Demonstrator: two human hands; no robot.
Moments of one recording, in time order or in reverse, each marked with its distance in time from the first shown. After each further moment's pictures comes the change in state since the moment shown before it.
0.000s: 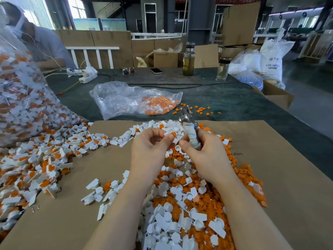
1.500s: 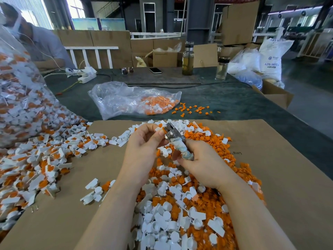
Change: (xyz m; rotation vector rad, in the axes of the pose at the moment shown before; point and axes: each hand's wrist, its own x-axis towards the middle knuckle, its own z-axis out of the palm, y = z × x) left_hand 0.010 -0.011 -0.013 -0.182 -0.165 0.103; right_hand -0.003 -0.003 -0.007 -0.111 -0.380 -0.035
